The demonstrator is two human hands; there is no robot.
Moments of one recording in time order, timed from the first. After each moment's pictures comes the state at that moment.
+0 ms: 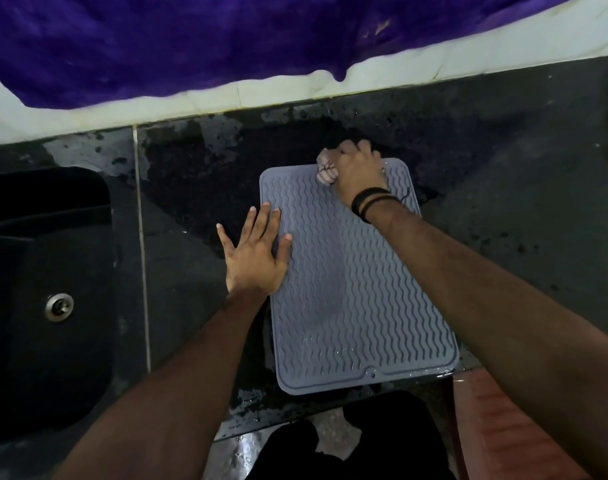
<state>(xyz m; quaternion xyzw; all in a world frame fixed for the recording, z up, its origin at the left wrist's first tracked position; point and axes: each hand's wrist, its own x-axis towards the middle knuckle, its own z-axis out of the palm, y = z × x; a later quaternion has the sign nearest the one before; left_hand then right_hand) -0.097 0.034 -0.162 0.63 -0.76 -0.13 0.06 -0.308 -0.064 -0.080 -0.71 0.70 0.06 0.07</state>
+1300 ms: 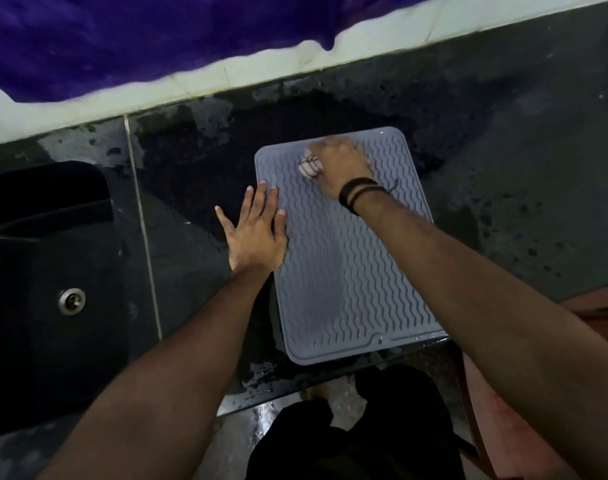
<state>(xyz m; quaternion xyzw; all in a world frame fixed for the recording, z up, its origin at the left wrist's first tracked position) -0.099 0.034 -0.165 0.64 -0.75 -0.12 0.06 -0.283 -0.028 -0.083 -0.70 0.70 0.01 0.13</state>
